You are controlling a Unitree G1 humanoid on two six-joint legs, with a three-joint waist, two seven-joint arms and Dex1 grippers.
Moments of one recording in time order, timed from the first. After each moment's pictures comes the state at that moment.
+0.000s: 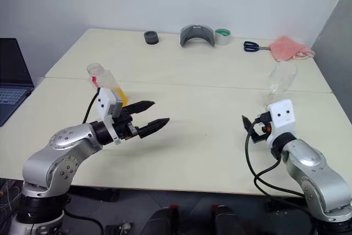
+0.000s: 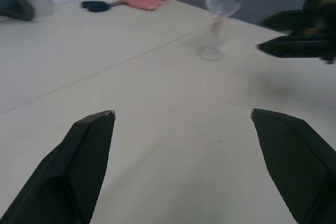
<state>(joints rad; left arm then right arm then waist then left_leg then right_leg) -0.32 0.63 0.08 -0.40 -0.64 0.69 -0.76 -0.09 -0.55 -0.14 -0.52 0.43 0.71 0.08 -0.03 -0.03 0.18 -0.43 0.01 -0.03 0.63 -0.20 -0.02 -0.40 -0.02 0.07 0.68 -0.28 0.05</state>
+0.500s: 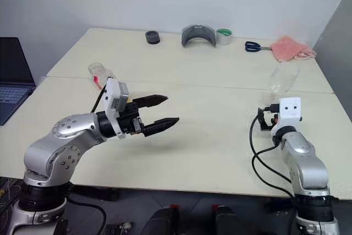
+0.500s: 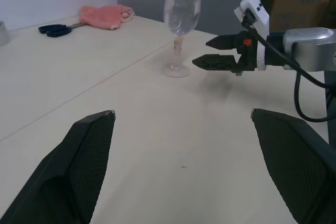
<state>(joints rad) -0.40 0.63 0.05 -0.39 -0.66 0.69 -0.81 -0.27 -0.43 -0.17 -0.14 0.26 0.56 0.04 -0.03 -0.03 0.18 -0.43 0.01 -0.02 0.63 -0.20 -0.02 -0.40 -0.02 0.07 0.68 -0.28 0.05</state>
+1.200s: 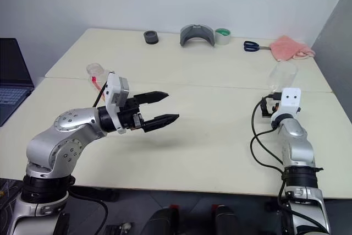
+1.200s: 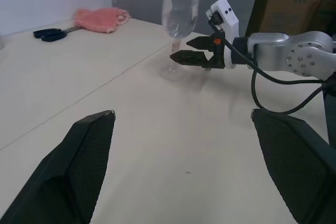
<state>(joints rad) -0.46 0.63 0.04 -0.31 -0.63 0.67 -0.86 -0.54 -0.38 -0.21 0.37 0.21 0.28 0.09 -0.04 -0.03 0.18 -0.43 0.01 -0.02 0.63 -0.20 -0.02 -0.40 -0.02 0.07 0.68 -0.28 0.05</state>
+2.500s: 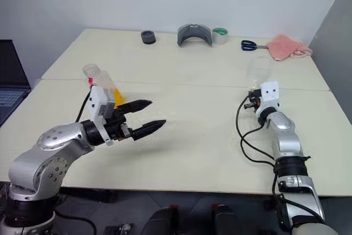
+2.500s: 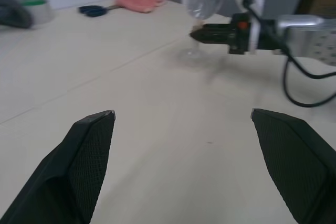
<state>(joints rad) -0.22 0.65 0.19 -0.47 -0.64 0.70 -0.68 -0.62 -0.35 -0.09 0.40 0.18 0.19 0.36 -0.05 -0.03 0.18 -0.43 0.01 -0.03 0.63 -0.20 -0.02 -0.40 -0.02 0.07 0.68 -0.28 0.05</state>
